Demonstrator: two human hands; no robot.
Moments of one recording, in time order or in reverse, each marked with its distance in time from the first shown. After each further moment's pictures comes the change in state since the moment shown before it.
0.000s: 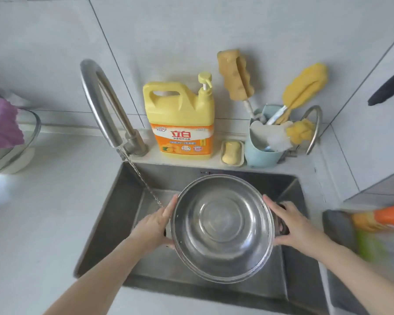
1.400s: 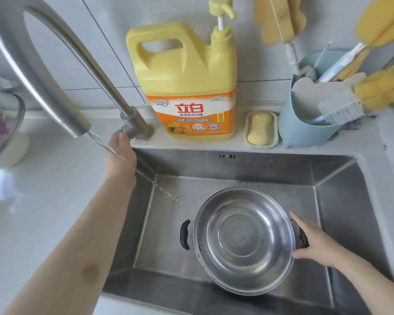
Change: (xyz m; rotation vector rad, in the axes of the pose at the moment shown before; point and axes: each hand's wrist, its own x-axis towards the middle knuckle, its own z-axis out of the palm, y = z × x) left_hand 0.091 -0.038 -0.113 -0.967 0.926 -0.577; right_hand 0.073 0.105 0.132 0.239 -0.191 0.276
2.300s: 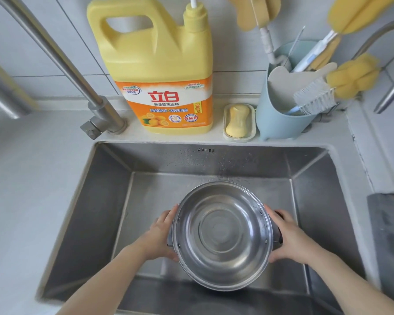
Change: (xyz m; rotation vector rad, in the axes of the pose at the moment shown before) left_hand -0.101 -0.199 0.019 0.885 -1.162 0.227; right_hand -0.016 -0.010 0.011 -0.053 0.037 -0.045
